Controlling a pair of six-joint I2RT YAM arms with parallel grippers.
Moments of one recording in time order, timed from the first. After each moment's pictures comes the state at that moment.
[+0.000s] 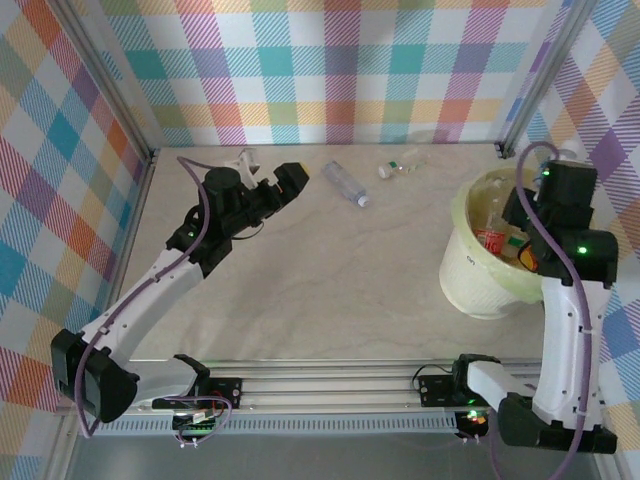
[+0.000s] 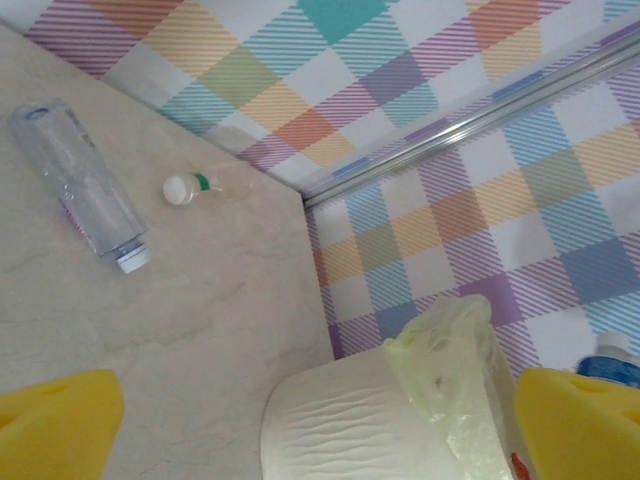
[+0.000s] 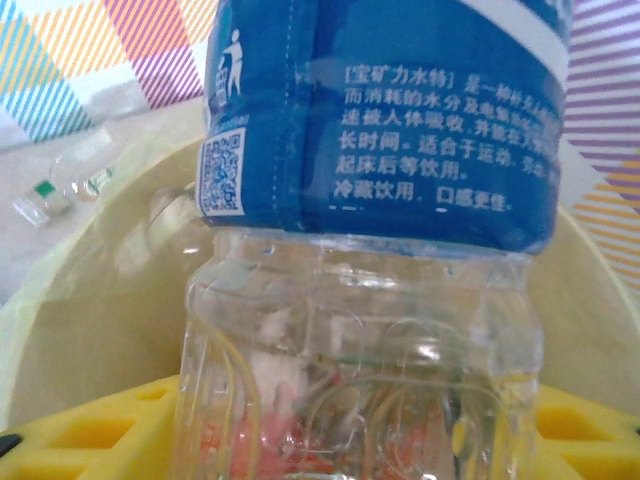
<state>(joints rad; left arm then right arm) -0.50 1.24 1.12 -0.10 0.22 -0.97 -0.11 1.05 1.60 -1.20 0.28 0.18</state>
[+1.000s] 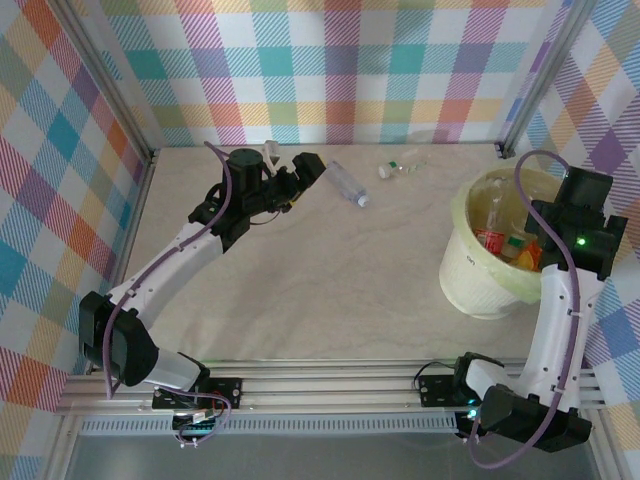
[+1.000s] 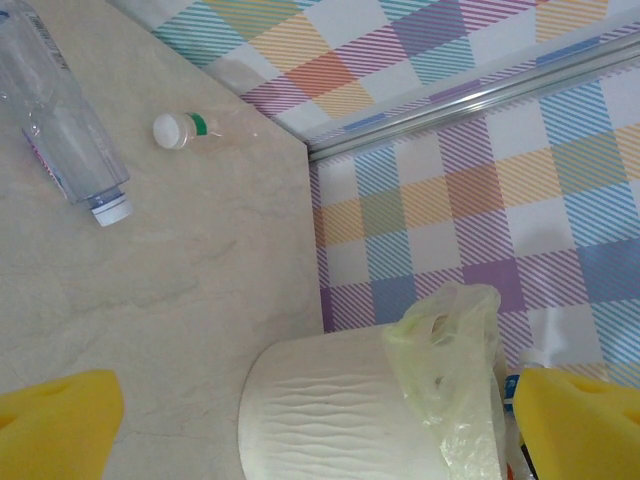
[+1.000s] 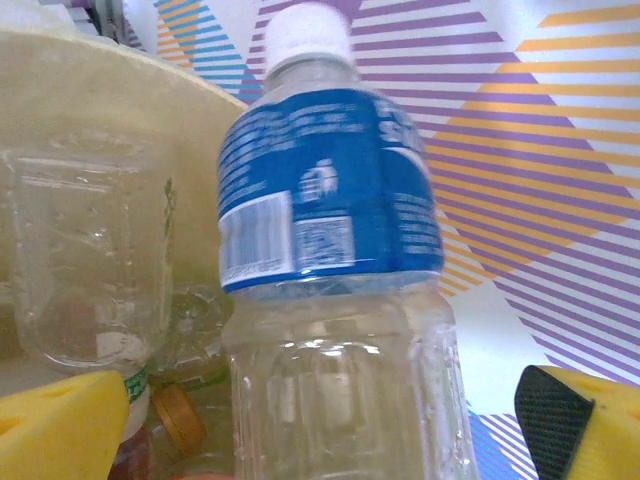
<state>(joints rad) -0.50 1.44 1.28 -0.15 0.31 -1.05 -0.34 1.06 1.43 -1.05 0.41 -0.13</state>
